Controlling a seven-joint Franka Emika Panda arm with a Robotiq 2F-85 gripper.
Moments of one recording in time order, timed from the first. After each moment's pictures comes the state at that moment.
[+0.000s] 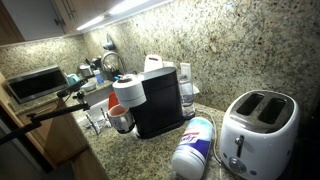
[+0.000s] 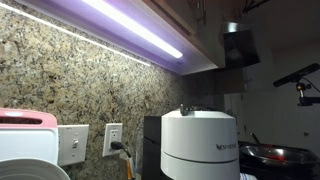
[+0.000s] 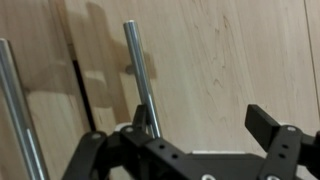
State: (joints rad) arm 0.79 -0.75 -0.48 -2.38 0.12 3.03 -0.25
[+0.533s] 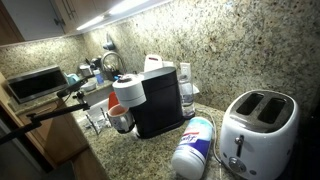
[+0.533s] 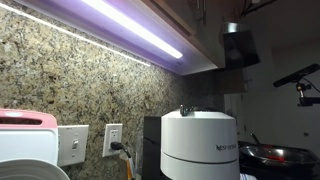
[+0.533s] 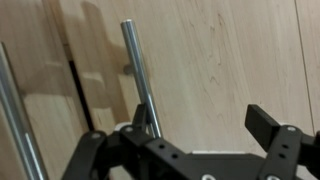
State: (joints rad) arm 0.86 -0.78 -0.54 -2.38 0.13 3.03 -0.29
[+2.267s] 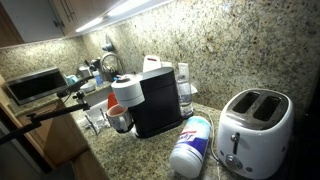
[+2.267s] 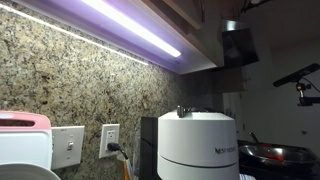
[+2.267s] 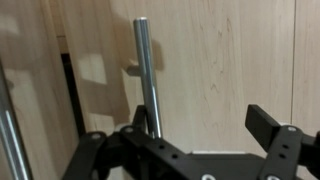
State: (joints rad) arm 0.89 -0.79 -0.54 -2.48 0.01 3.20 -0.31
